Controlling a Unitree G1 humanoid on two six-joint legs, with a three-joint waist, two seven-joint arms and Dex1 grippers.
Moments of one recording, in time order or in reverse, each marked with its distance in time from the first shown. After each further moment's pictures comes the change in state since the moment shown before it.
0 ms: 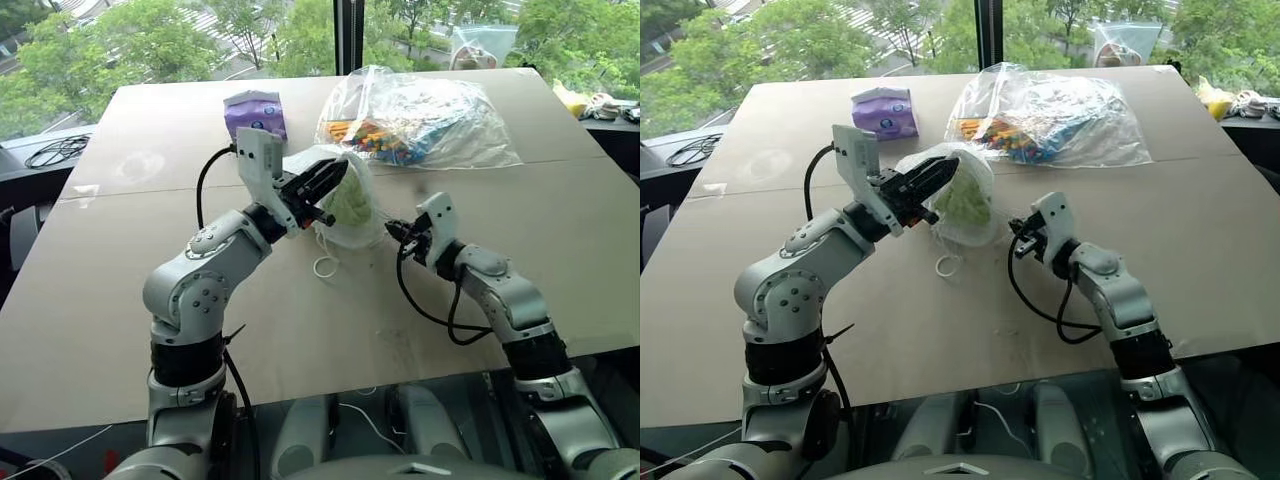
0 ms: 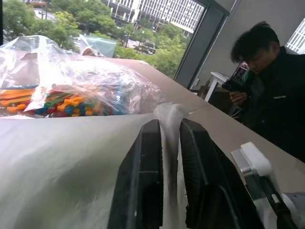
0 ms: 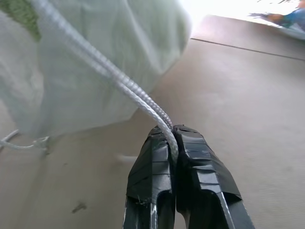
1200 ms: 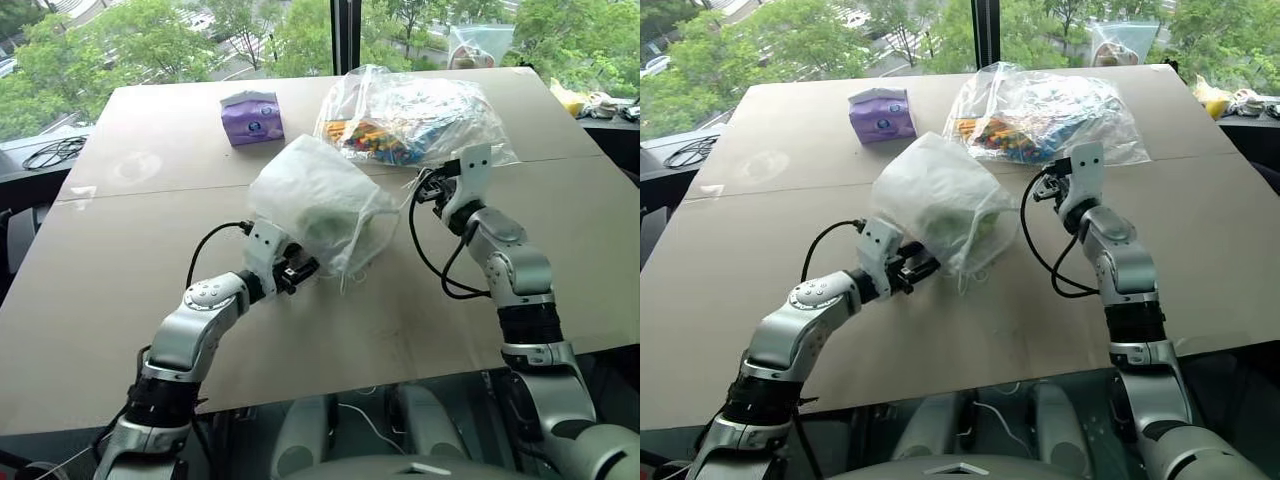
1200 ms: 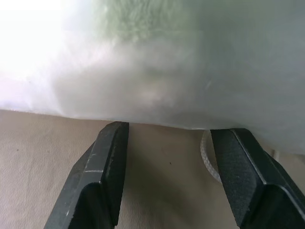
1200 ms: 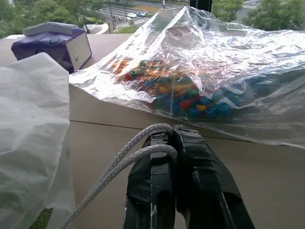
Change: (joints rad) left arm 0.275 0.183 -0.201 0.242 0.427 -0.257 -0.232; right arm -0.133 0.084 -0.165 0.075 -0.051 -0.020 -0.177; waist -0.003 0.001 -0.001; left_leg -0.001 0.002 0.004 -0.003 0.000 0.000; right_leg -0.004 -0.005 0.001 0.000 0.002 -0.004
